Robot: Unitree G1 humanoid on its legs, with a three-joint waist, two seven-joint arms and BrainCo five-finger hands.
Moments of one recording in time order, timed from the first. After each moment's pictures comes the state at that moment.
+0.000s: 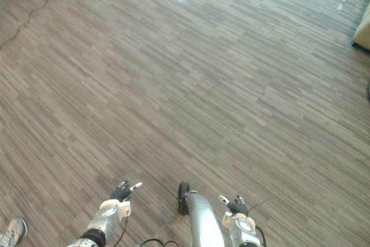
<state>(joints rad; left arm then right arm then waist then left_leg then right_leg) -0.12 0.03 0.15 1.03 -0.12 -0.08 0.06 -0.02 -0.05 -0.27 0.96 0.19 -0.05 -0.10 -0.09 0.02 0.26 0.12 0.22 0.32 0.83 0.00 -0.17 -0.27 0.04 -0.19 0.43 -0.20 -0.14</state>
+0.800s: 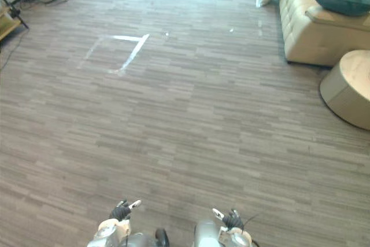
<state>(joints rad) -0.07 0.02 0.09 1.03 -0.14 -0.10 0.05 0.01 -0.04 -0.23 0.95 0.15 -0.07 -0.08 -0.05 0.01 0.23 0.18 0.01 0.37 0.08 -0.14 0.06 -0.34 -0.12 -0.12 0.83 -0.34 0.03</state>
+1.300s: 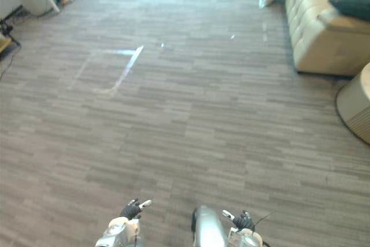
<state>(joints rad) -0.02 -0.03 0.16 0.95 -0.11 -0.08 0.04 0.02 -0.06 -0.20 0.95 0.12 -0.04 -0.08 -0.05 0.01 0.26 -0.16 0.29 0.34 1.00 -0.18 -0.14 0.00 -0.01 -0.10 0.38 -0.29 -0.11</state>
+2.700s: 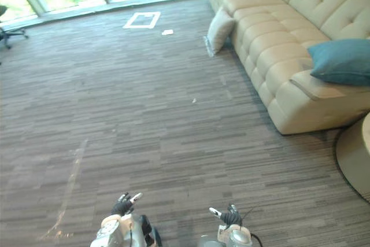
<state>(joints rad) 0.00 -0.05 0.22 0.92 -0.13 -0.11 0.04 0.05 -0.05 -0.19 0.89 0.08 -0.04 -0.09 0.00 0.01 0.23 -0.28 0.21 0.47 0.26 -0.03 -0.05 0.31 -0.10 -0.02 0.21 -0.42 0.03</state>
